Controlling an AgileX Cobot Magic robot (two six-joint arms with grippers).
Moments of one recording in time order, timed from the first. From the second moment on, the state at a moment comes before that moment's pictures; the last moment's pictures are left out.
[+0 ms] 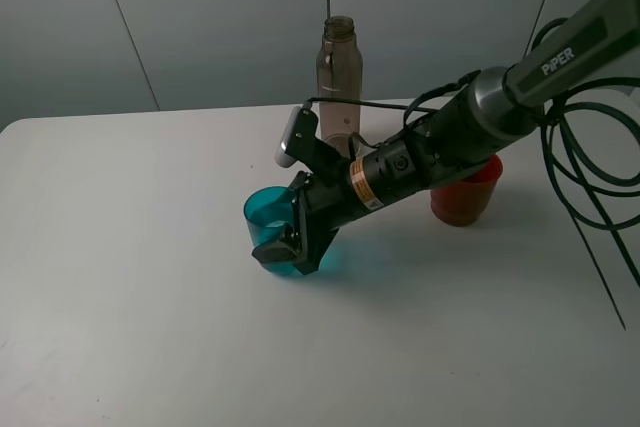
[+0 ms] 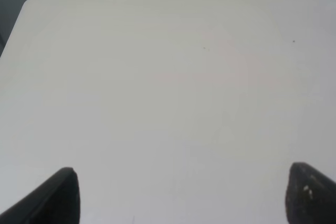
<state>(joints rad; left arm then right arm) 0.01 0.00 -0.51 0.01 1.09 -0.02 0.58 2.16 -1.03 -1.41 -0.69 0.82</state>
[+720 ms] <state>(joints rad) 0.01 0.00 -0.51 0.01 1.09 -0.02 0.55 1.93 -1.03 -1.41 -0.69 1.02</state>
